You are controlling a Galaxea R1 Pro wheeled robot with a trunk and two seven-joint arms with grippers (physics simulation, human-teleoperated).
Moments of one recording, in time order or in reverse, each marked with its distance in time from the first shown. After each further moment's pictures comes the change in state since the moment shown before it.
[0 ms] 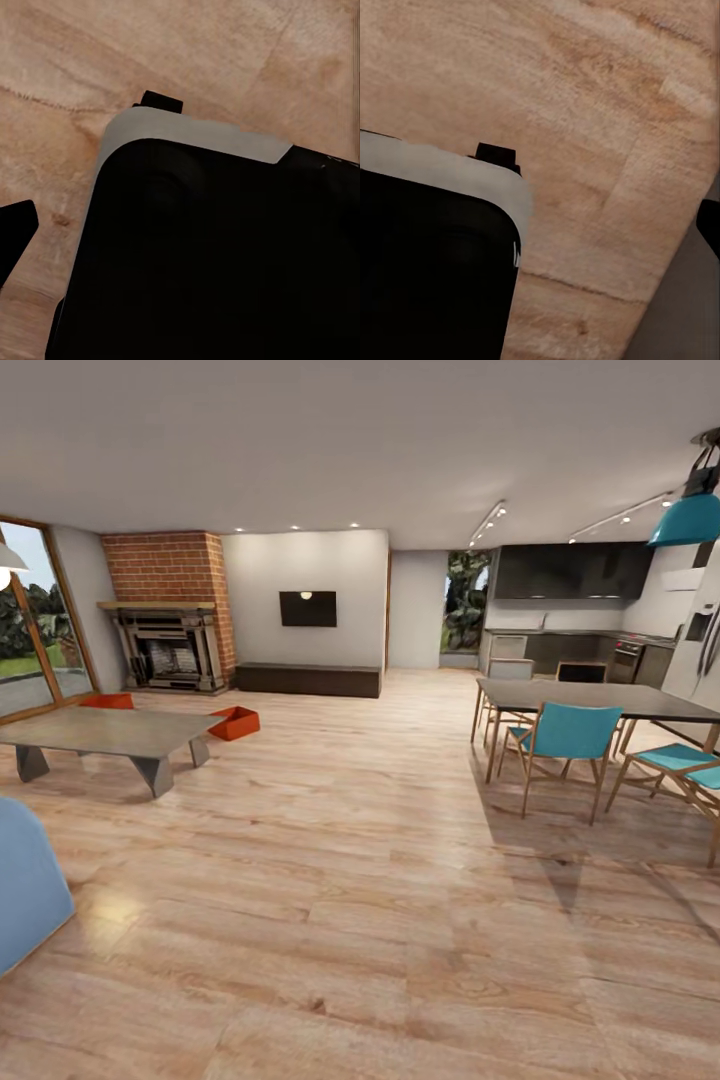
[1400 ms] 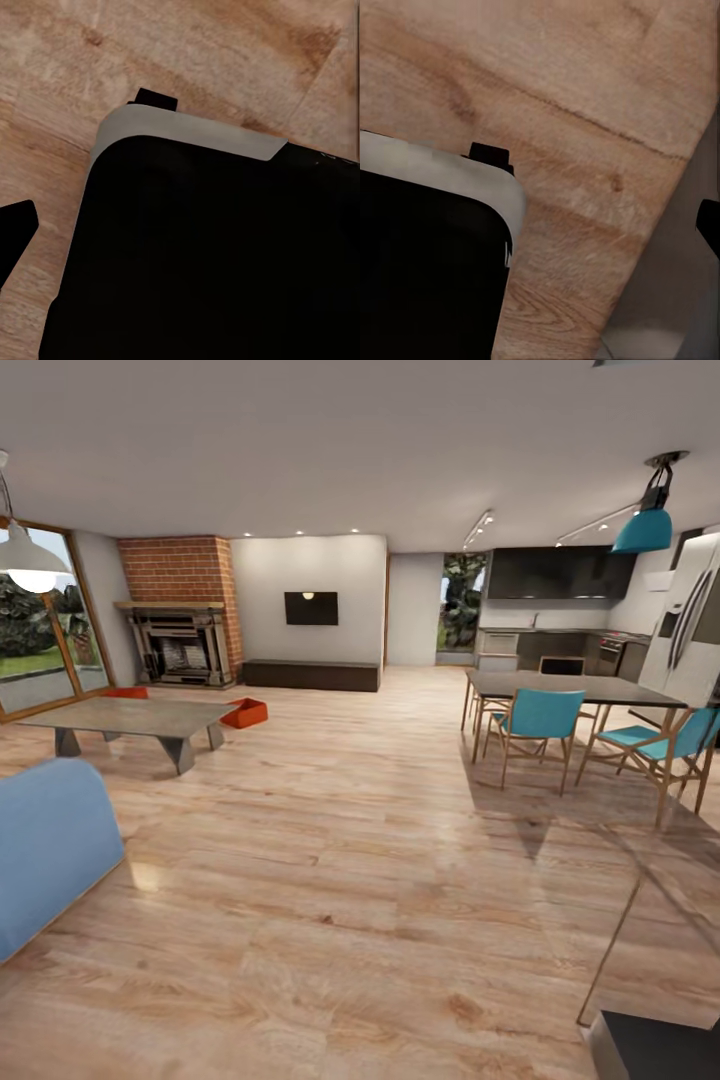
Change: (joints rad) left arm 0.000 -0.008 0.000 0.002 -0.001 -0.001 0.000; right arm 0.000 -0.002 0.010 0.000 0.009 0.000 -0.012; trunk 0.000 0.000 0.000
